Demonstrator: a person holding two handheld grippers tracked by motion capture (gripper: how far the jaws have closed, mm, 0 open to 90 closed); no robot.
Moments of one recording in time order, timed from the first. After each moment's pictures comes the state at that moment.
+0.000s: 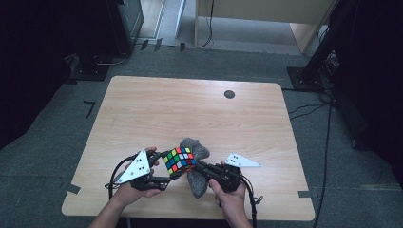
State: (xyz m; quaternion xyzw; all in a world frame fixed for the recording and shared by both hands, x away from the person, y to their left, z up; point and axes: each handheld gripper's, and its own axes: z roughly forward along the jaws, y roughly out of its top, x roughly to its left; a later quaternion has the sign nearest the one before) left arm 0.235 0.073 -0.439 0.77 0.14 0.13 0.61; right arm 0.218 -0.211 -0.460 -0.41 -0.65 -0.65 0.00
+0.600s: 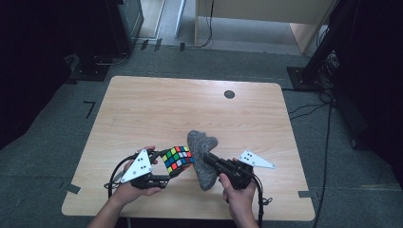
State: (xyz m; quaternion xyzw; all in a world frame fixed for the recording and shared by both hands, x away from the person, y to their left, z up) left arm 0.236 0.066 -0.445 0.80 0.14 0.18 0.56; right arm 0.213 -0.233 -0.440 -0.42 -0.62 -0.66 -0.06
